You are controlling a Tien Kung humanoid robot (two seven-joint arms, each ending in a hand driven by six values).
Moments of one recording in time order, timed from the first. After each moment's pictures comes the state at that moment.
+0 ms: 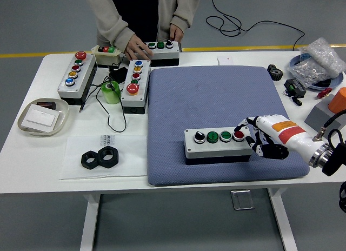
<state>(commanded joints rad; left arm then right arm) -0.14 0.16 -0.36 -0.21 0.02 0.26 -0.05 0.37 -0.64 0.82 1.61 -1.80 -0.06 -0.01</state>
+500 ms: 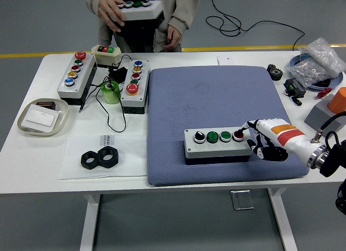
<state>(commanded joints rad) -0.14 0.16 -0.36 -0.21 0.01 0.26 -0.05 0.39 -0.63 0.80 1.56 -1.81 -0.04 -0.02</state>
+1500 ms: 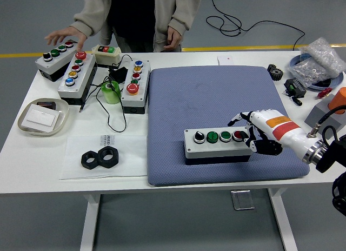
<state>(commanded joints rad) -0.15 0.16 -0.35 -0.21 0.00 0.26 -0.05 0.41 -0.61 0.79 1.62 -1.82 -0.08 -0.01</state>
